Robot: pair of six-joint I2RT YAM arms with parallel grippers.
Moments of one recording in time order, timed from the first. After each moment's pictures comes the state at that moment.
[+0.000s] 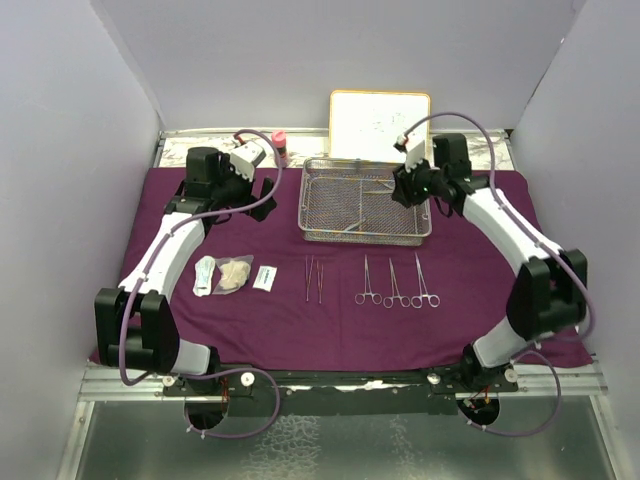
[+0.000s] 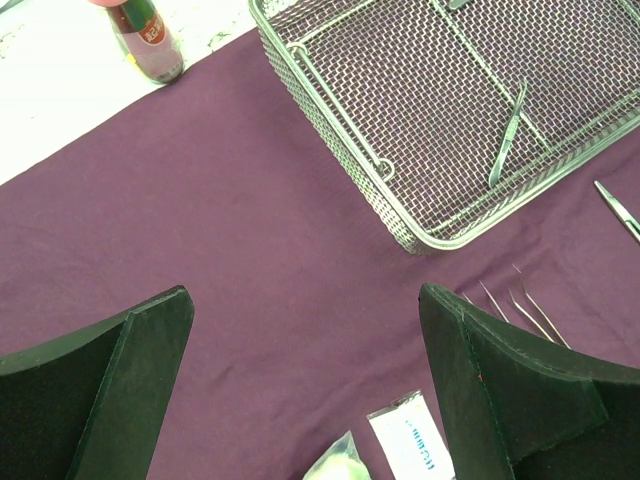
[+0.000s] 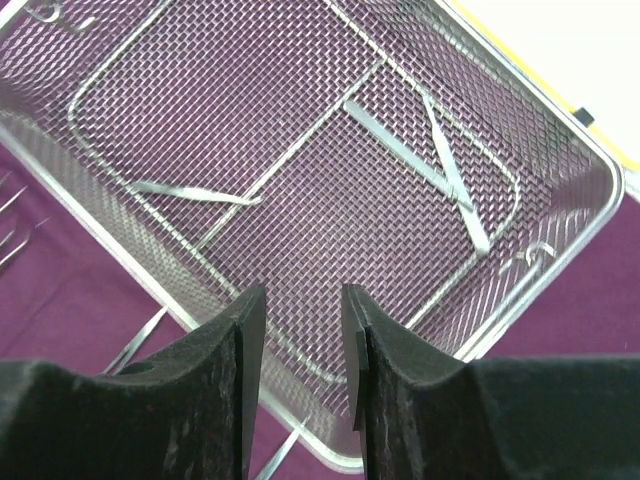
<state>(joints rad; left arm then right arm) -0.12 1.39 1.10 -0.28 0.49 0.24 0.25 1.54 1.26 -0.40 -0.35 -0.29</state>
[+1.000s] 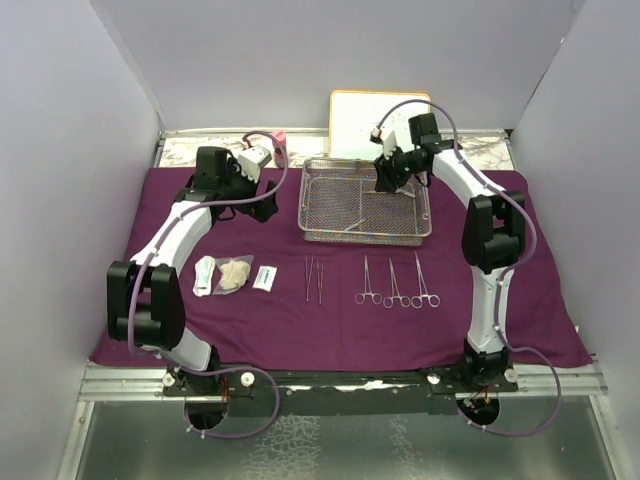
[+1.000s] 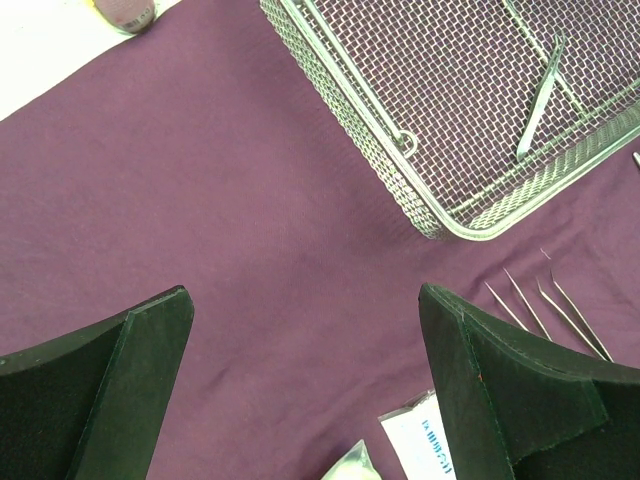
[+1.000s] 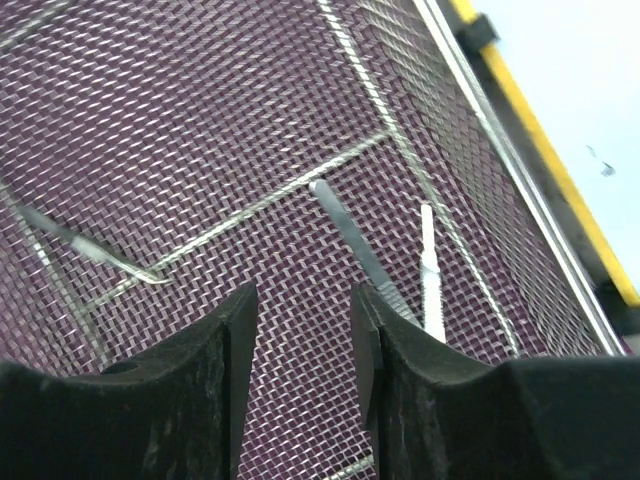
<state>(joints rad) -0.12 1.53 1.14 -0.32 0.49 0.28 0.21 2.18 1.84 -0.58 -0.54 -0.57</state>
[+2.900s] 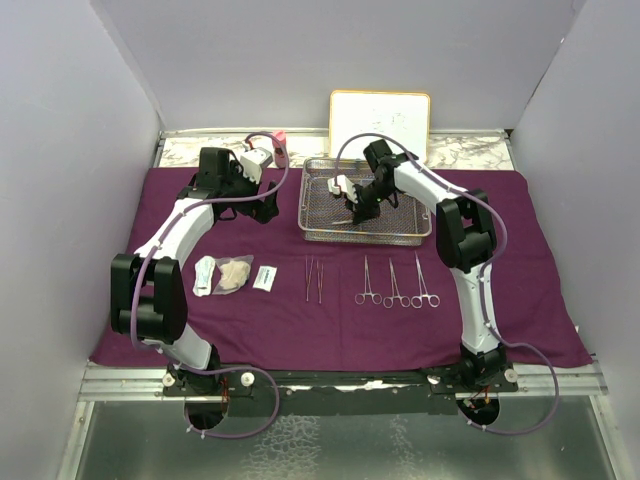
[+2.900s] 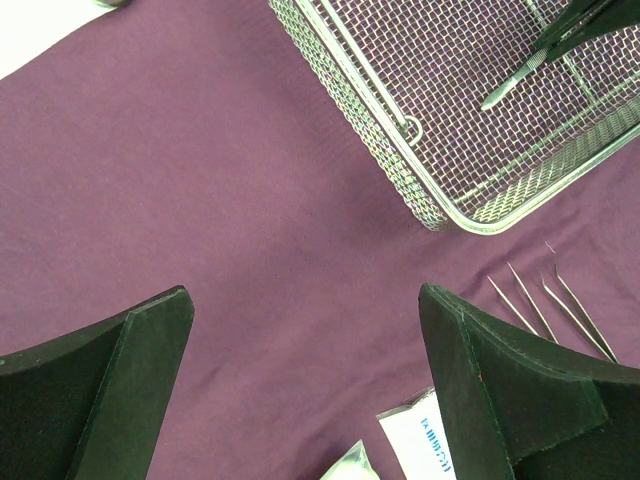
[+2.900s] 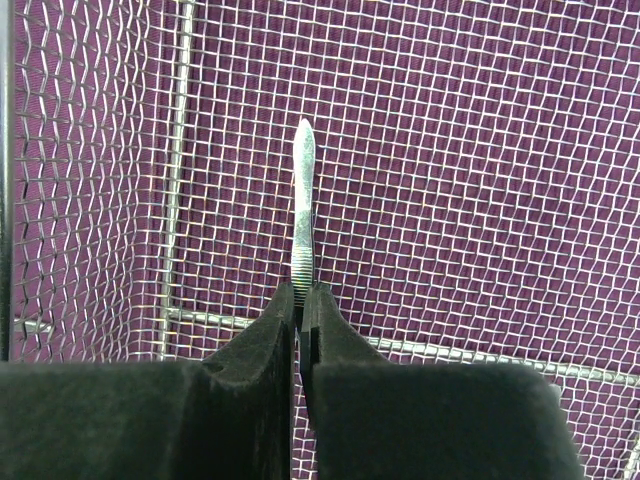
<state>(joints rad) -0.12 1.57 1.16 -0.34 0.49 0.28 0.39 2.30 1.88 -0.88 -0.62 -1.21</state>
